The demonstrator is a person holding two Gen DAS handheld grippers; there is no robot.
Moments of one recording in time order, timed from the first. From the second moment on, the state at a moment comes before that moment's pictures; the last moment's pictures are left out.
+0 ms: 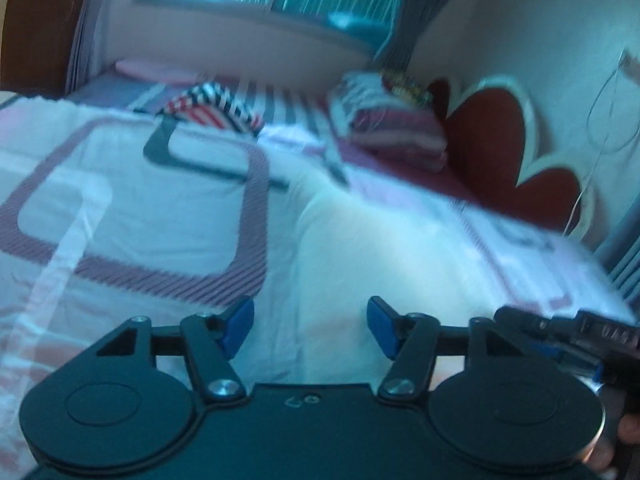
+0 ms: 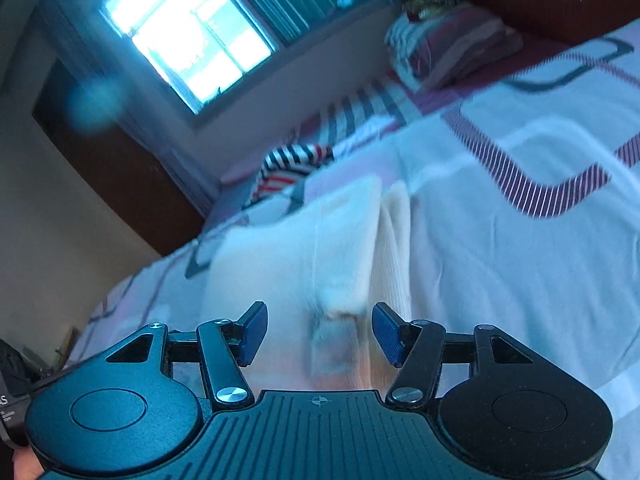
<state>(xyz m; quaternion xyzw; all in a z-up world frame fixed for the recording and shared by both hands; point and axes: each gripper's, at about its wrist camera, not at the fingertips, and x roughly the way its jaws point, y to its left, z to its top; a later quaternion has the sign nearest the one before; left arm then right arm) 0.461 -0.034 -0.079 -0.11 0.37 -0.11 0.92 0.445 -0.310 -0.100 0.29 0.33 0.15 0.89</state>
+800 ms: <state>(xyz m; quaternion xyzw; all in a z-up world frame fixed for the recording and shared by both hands) 0.478 -0.057 -0.072 -0.07 0.40 -0.16 0.90 0.457 -0.312 -0.100 0.22 0.36 0.16 0.89</state>
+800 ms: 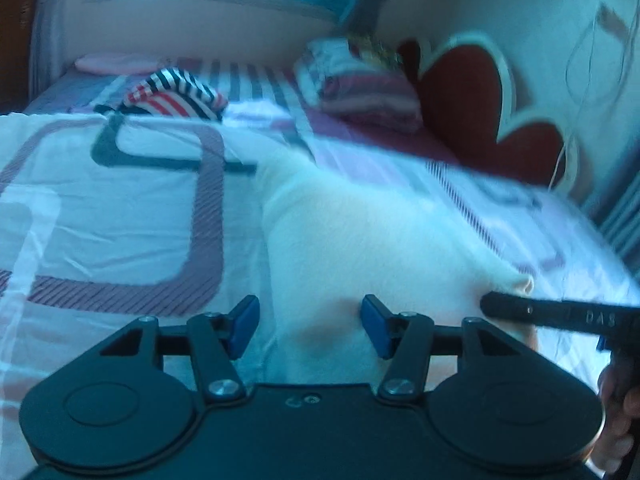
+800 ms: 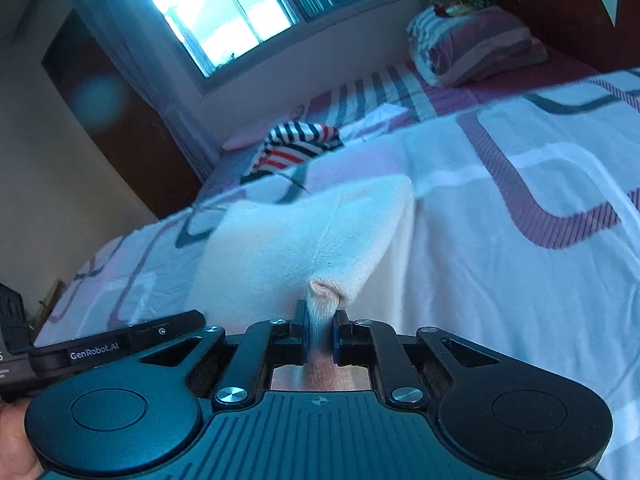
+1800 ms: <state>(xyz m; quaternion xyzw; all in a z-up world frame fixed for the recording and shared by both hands) 0.440 -0.036 -0.037 -0.05 0.32 -0.15 0.93 0.411 -0.297 -0.071 0.08 0.33 0.13 0.93</state>
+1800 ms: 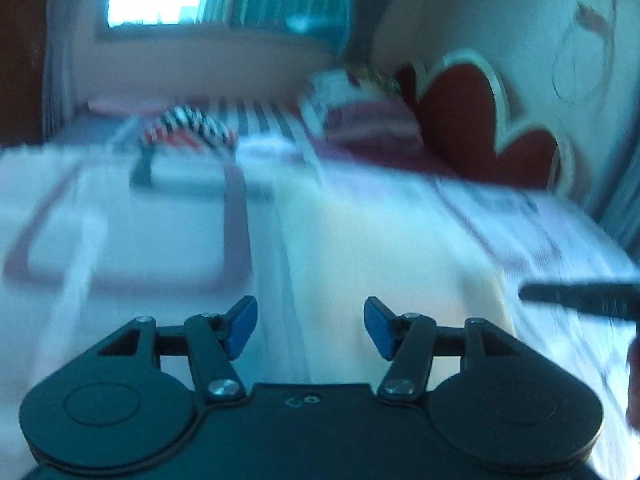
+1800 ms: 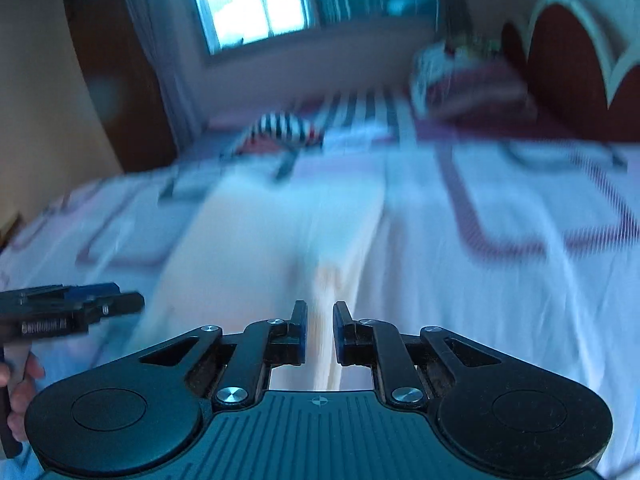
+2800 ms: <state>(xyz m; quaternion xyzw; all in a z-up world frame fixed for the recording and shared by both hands) 0.529 -0.068 -0.074 -0.06 0.40 -0.11 0.91 0.530 -0.246 -0.106 0.02 0.35 0.14 0.93</state>
